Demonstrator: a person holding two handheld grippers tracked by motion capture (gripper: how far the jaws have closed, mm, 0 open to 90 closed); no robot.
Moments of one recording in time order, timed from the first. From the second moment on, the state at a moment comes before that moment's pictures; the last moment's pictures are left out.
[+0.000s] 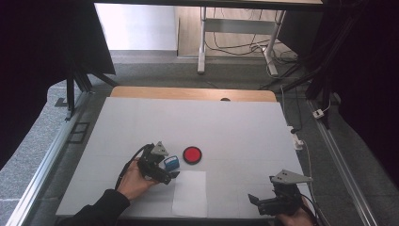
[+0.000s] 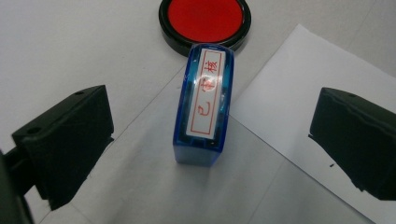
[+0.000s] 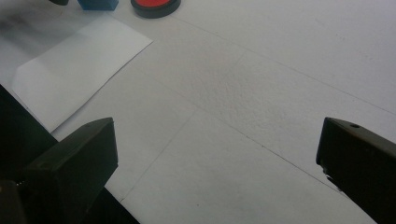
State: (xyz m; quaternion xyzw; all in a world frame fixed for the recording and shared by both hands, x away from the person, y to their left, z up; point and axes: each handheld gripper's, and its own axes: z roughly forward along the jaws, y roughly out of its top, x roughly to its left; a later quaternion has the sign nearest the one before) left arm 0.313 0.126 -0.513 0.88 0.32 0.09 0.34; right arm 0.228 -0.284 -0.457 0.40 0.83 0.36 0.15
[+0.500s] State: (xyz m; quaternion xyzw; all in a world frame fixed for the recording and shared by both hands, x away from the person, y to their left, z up) left arm 0.317 0.129 -0.511 0.89 0.31 0.11 0.33; right arm 0.228 -0.283 -0.457 0.40 0.83 0.36 0.15
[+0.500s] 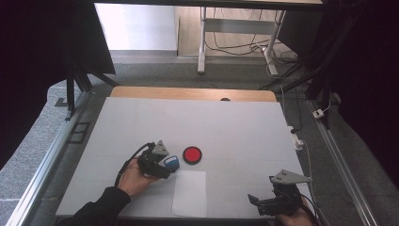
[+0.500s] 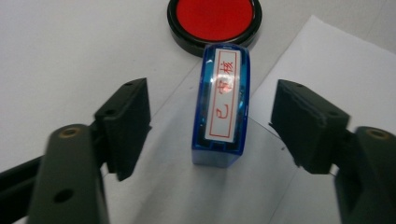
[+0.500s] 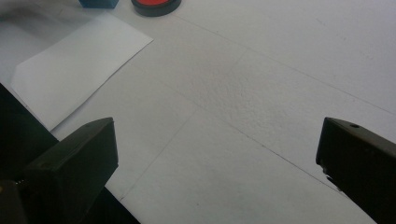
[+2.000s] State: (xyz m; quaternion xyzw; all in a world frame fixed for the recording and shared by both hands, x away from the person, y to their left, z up) left arm 0.318 0.134 -0.494 0.89 0.28 0.09 0.36; right arm 0.227 -0.282 -0.457 0.39 0.84 0.36 0.15
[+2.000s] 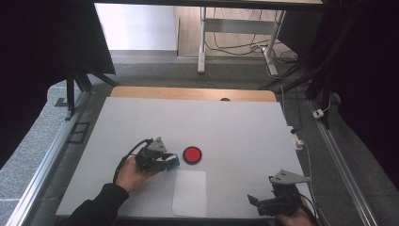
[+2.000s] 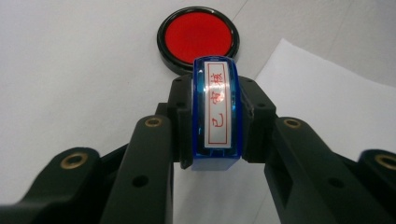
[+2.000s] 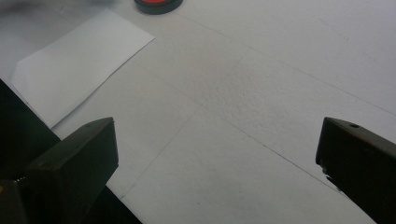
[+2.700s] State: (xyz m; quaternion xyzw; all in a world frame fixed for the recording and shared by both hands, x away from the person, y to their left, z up) left arm 0.302 0.141 -0.468 0.87 0.28 0.07 0.40; right arm 0.227 -0.282 -0.457 0.39 0.84 0.36 0.15
